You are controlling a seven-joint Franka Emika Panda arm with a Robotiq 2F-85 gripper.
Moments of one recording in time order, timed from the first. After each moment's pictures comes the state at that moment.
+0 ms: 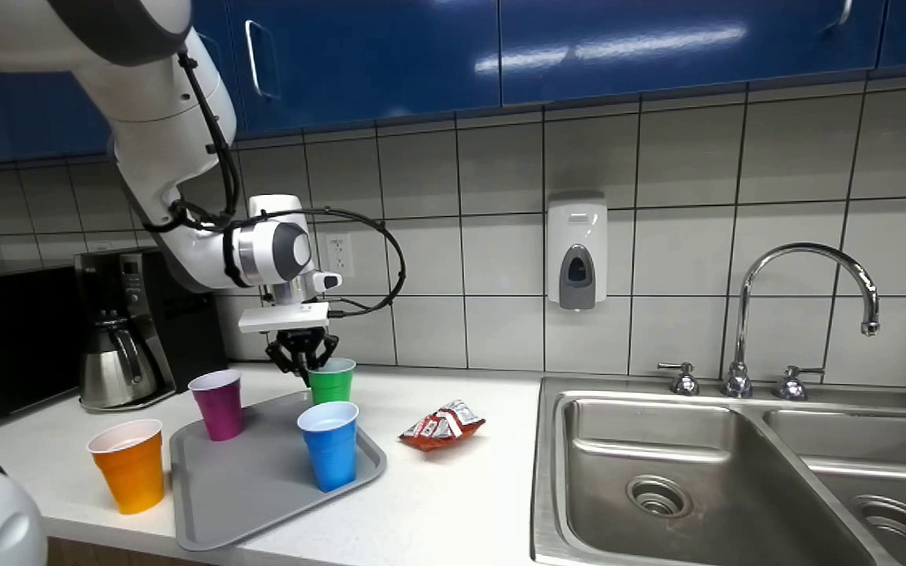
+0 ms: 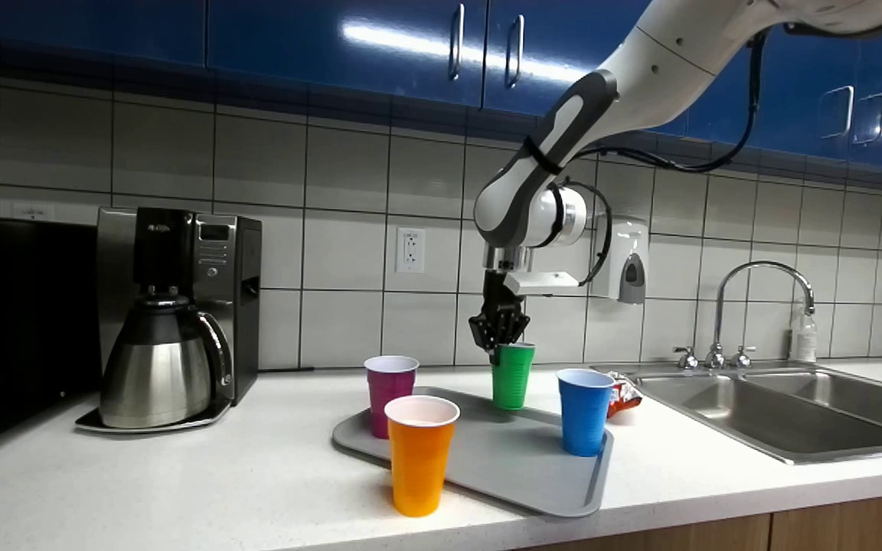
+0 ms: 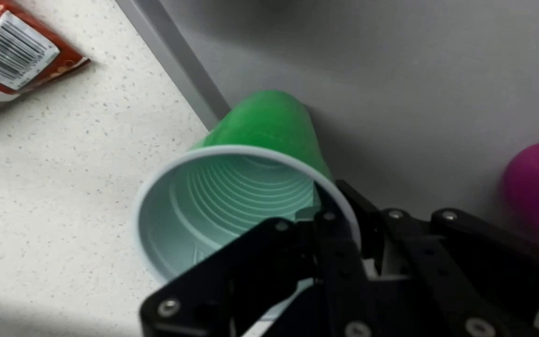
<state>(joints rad) 0.16 0.36 0.08 -1.99 -0.08 2.47 -0.09</state>
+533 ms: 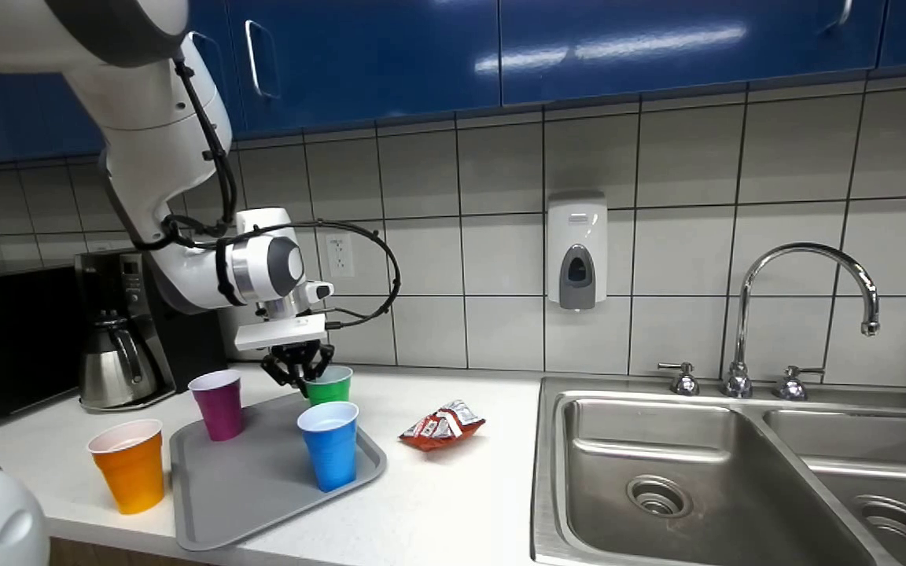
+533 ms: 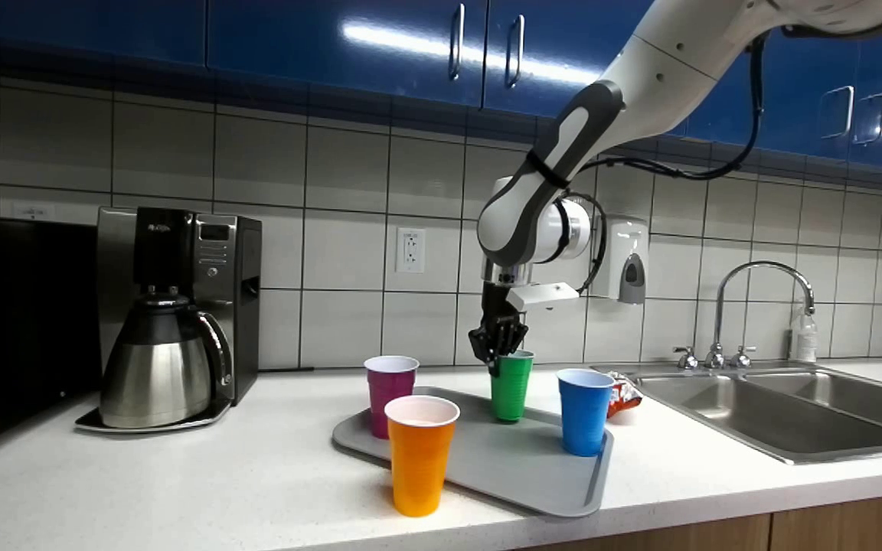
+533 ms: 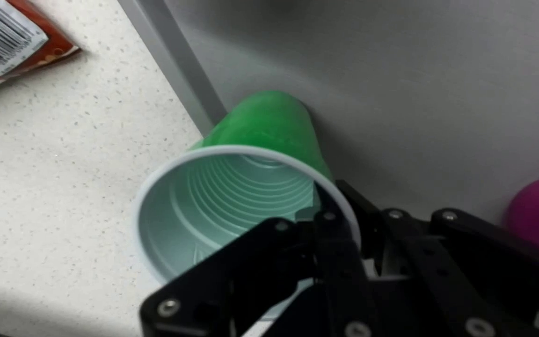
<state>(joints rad) 0.17 0.36 0.08 -2.06 -0.15 2.57 -0.09</state>
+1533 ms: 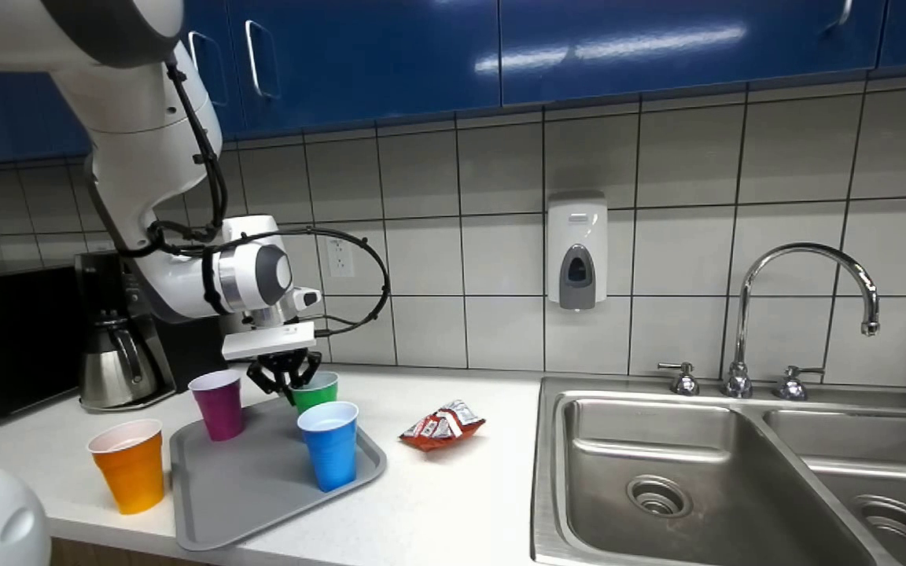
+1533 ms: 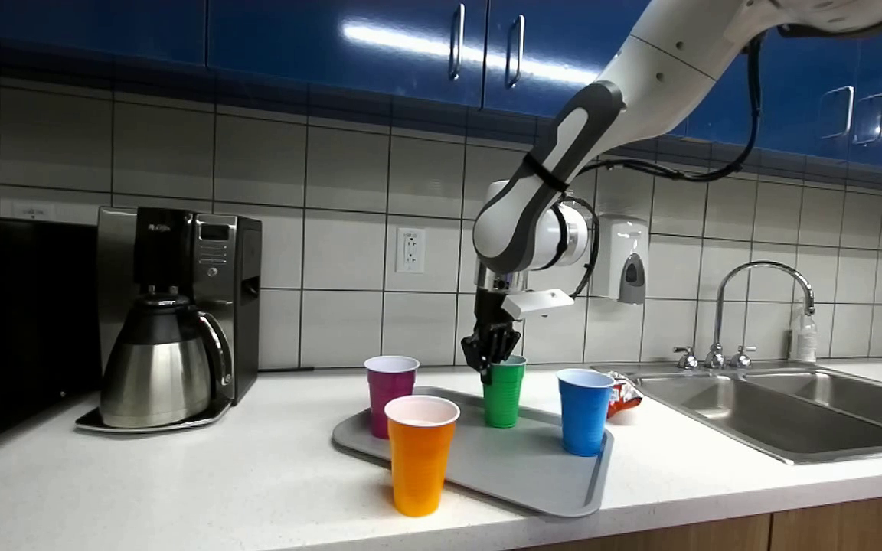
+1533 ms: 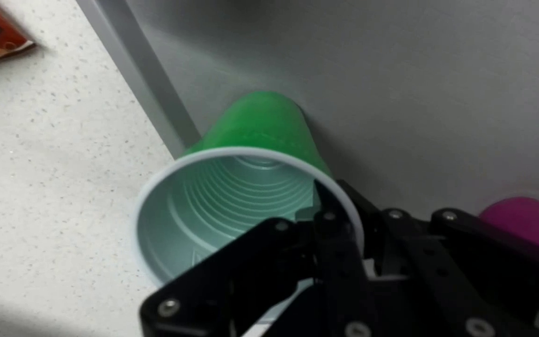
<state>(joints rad) 0.18 0.35 0.11 -2.10 -0.16 2.61 -0.10</state>
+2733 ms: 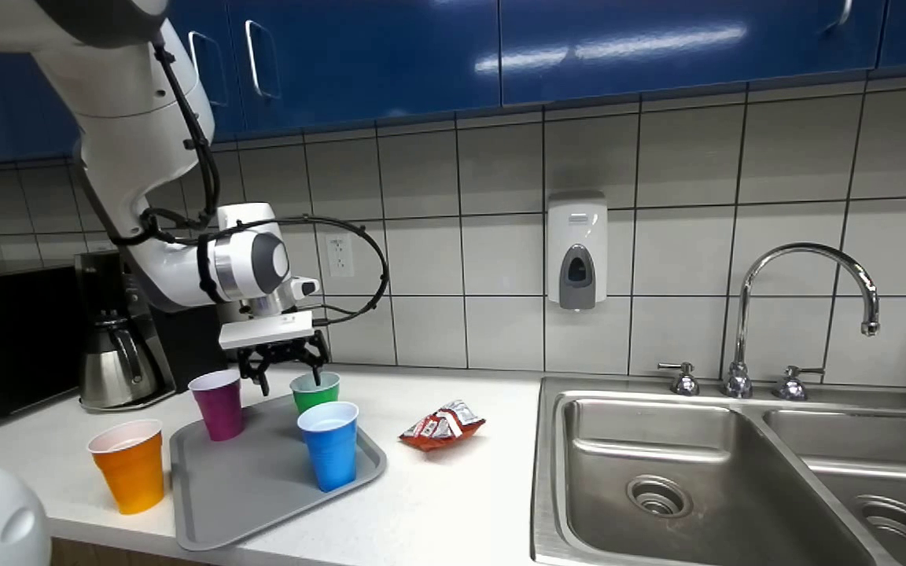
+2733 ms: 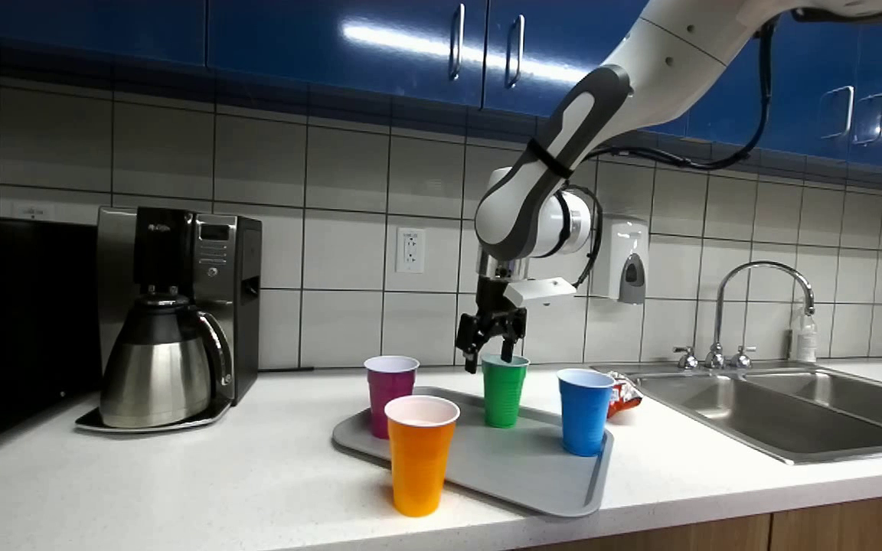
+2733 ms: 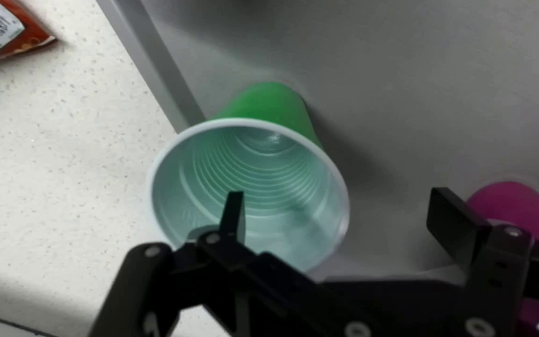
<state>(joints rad) 0.18 0.31 0.11 -2.11 -0.15 2.59 -0.10</state>
